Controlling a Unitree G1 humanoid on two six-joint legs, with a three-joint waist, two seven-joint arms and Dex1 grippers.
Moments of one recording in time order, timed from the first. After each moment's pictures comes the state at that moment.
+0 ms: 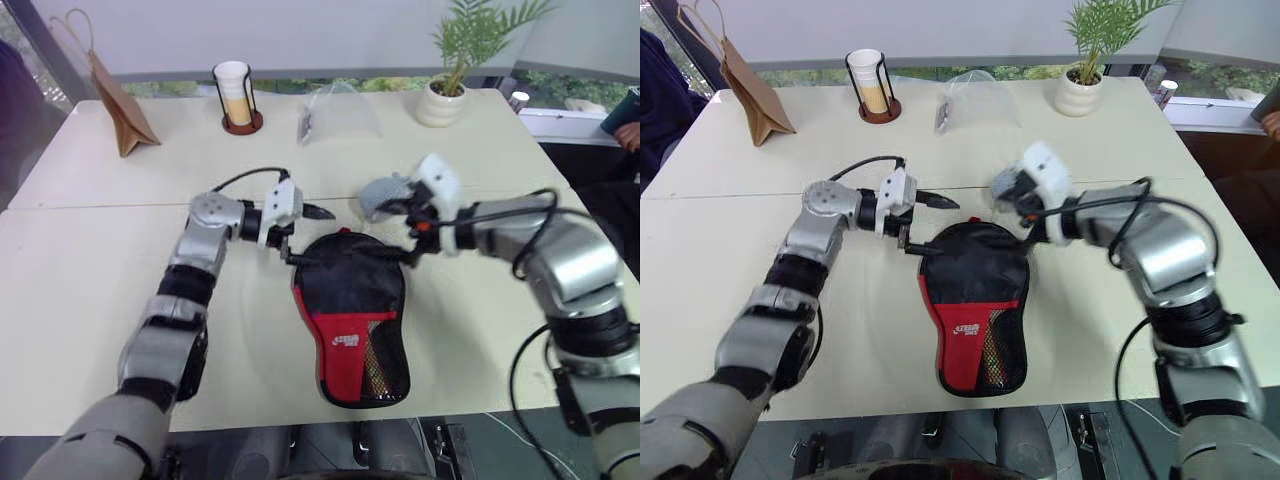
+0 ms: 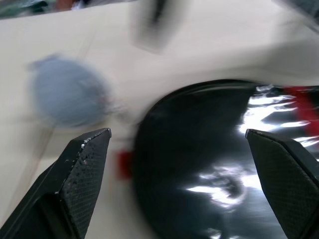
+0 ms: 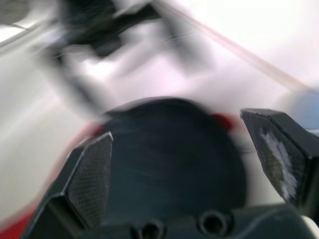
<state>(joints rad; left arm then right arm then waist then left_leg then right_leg) -0.80 0.31 -0.09 0.50 -0.07 0.00 -1.46 -0.72 -0.77 0.14 -0.29 0.35 0.97 0.89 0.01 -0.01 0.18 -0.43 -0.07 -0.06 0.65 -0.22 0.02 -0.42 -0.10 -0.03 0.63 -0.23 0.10</state>
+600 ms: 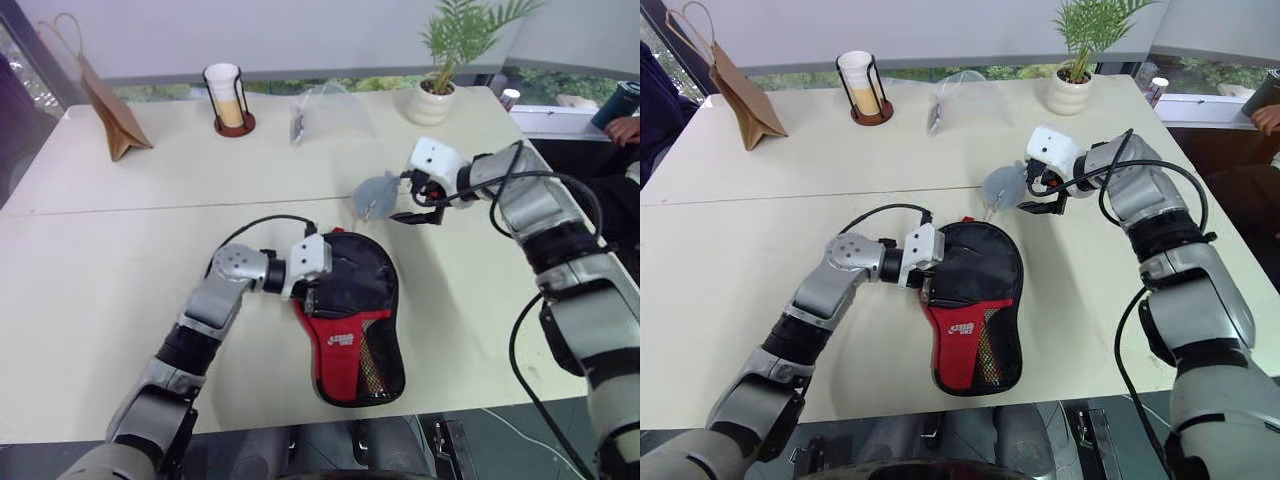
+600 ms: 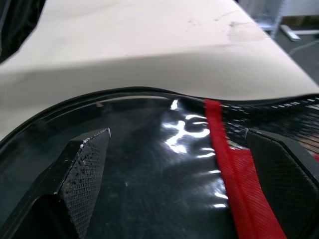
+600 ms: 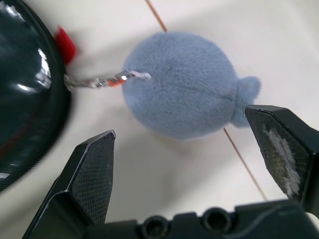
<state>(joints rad) -0.53 0.30 -0.29 0.12 -0.10 0.21 -1.21 -1.11 -0.66 0.43 0.80 -0.15 0.02 1.05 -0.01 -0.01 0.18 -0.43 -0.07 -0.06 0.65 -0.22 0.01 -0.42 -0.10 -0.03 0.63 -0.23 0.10</state>
